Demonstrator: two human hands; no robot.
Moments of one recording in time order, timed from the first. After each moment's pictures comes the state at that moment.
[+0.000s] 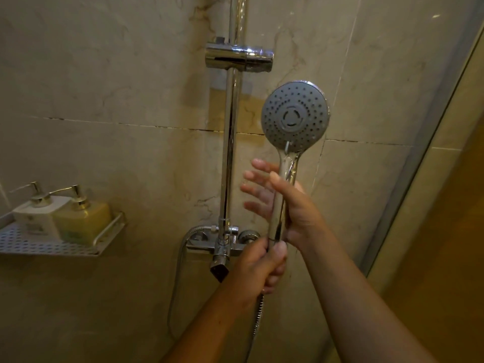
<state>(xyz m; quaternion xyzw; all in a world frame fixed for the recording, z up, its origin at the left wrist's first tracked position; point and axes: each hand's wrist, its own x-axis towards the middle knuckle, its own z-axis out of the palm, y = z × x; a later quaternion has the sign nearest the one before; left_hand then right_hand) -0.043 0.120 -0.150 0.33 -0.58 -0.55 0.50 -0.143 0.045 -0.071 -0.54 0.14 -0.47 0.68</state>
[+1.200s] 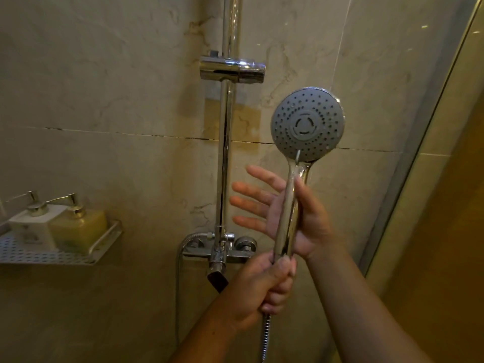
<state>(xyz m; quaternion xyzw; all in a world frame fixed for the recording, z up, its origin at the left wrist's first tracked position) -0.052 0.126 -0.150 0.17 -0.53 -0.69 0.45 -0.164 0.053 -0.064 -0.52 -0.02 -0.33 0.79</state>
